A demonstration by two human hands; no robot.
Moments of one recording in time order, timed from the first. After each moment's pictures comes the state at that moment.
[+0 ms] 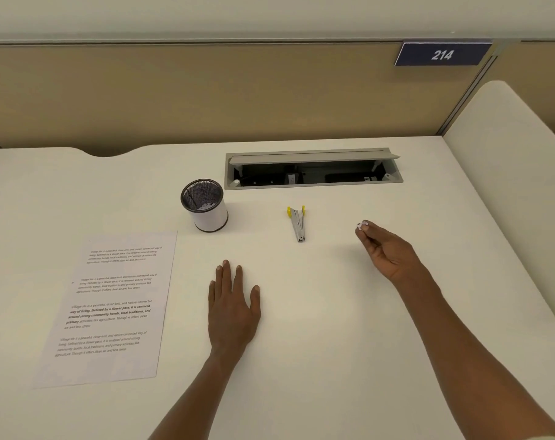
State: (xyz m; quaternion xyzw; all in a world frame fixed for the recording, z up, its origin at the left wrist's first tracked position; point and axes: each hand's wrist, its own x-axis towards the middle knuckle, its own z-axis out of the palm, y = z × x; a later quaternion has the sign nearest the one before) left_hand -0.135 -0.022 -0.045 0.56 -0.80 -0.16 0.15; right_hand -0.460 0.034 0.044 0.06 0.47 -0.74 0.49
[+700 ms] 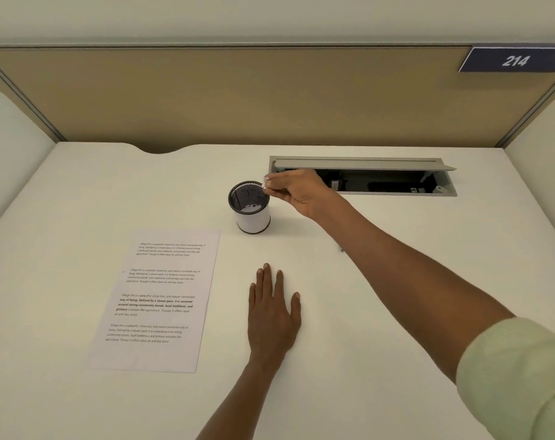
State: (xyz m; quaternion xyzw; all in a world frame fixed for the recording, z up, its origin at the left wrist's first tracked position) left_hand -0.136 -0.022 -0.044 0.56 -0.80 -0.15 0.15; right_hand -0.295 -0.178 0.122 -0.23 0.53 -0.56 0.59
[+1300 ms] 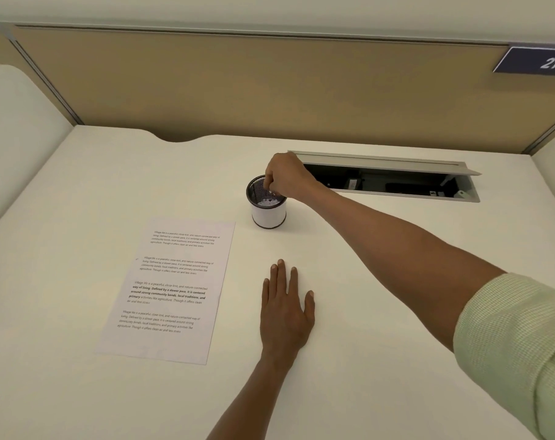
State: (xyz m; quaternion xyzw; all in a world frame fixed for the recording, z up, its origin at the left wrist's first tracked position) left_hand -0.137 -0.022 -0.044 0.56 -0.80 -0.15 0.15; right_hand -0.258 -0.223 0.124 -0.68 0.70 -0.13 0.16
